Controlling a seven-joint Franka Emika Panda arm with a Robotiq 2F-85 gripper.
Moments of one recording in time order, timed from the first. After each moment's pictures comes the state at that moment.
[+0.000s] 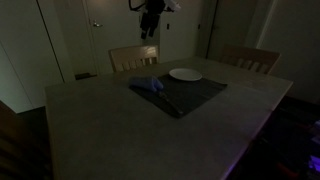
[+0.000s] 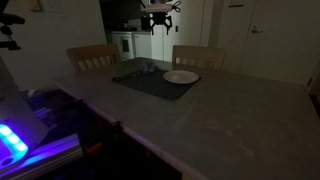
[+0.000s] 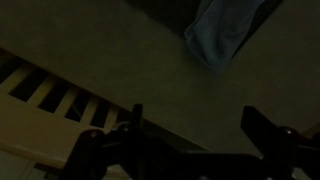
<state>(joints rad) 0.04 0.56 0.13 -1.54 0.02 2.36 -0.47</state>
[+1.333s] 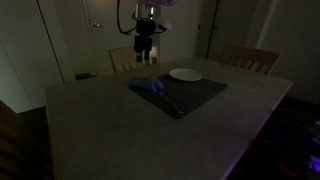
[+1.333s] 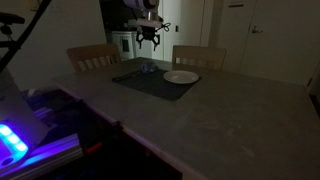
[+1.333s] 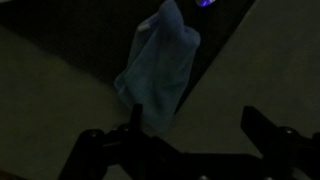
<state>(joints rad) 0.09 0.73 0.18 -1.43 0.02 2.13 -0.43</state>
